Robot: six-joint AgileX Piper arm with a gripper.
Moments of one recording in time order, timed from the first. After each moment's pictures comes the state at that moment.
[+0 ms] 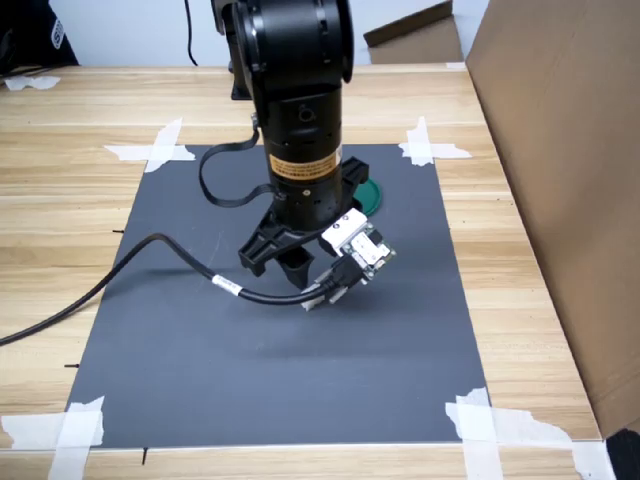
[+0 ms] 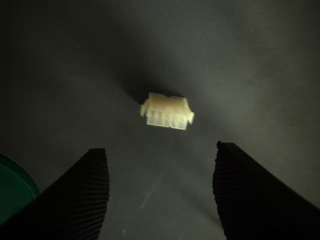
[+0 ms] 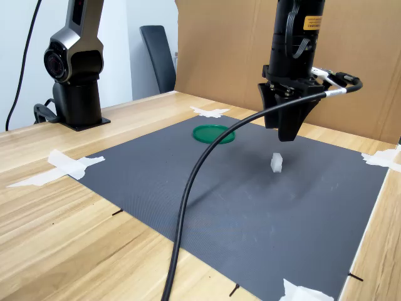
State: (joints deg) arm 14.9 112.8 -93.2 -0.5 63.8 -35.5
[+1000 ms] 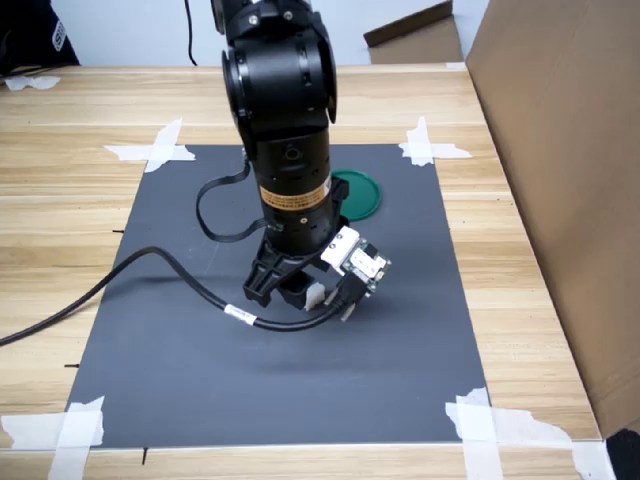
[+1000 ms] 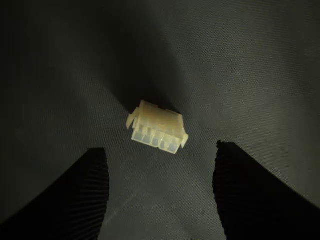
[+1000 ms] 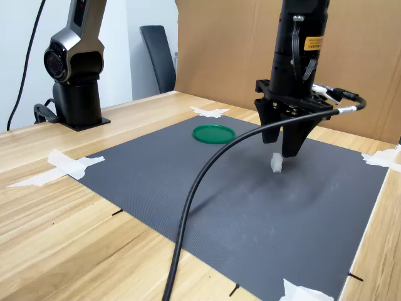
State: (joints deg) arm 13.3 115.9 -93.2 0.0 61.4 -48.6
